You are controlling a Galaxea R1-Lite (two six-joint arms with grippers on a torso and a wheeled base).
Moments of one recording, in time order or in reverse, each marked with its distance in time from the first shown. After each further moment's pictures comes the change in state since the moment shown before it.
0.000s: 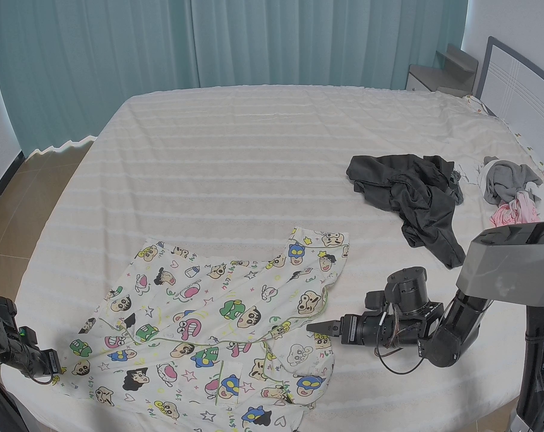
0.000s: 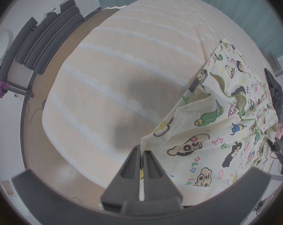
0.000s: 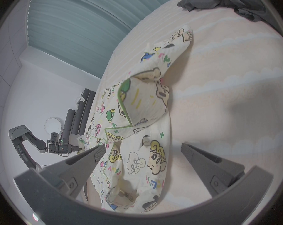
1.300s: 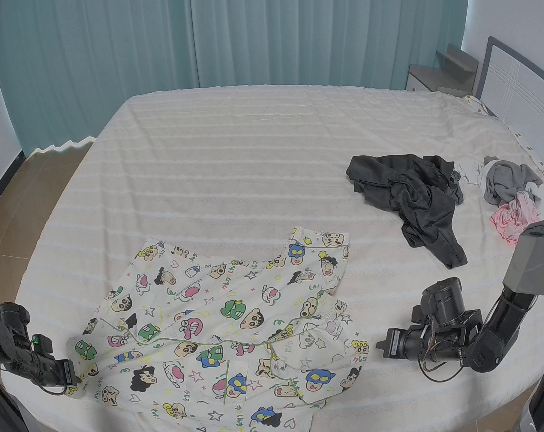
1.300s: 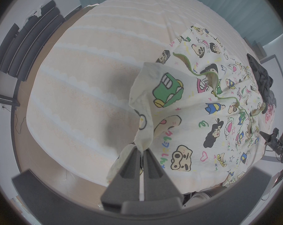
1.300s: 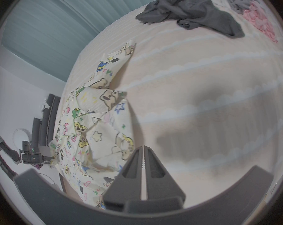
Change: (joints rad) left arm -0.127 -0.050 0.096 0.001 -0.091 -0.007; right arm -0.059 -0.201 0.234 0.181 -0.271 -0.014
